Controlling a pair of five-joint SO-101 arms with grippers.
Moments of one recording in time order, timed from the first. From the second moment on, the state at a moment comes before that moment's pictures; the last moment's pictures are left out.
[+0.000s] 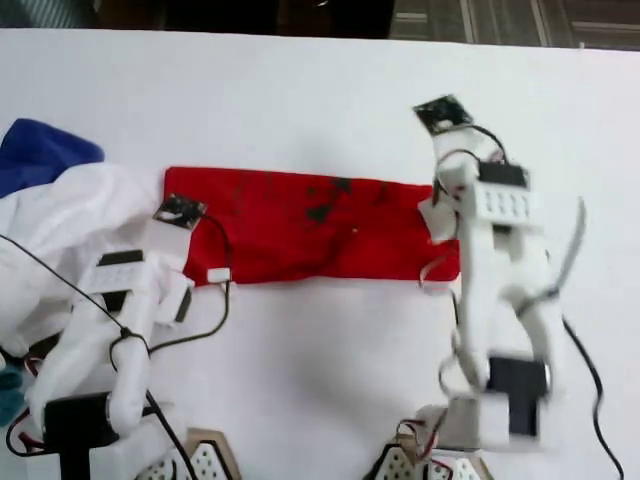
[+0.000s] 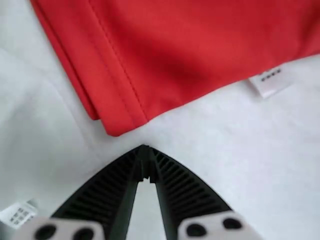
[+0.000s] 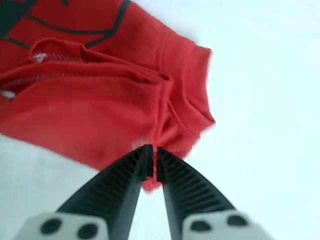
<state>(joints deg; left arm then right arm) -15.6 -15.3 56.9 51.8 -22.6 3.0 -6.9 19.5 67.3 29.1</state>
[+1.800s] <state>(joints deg) -20.0 28.5 -0.5 70.9 -9.7 18.0 -46.4 84.2 30.4 29.0</state>
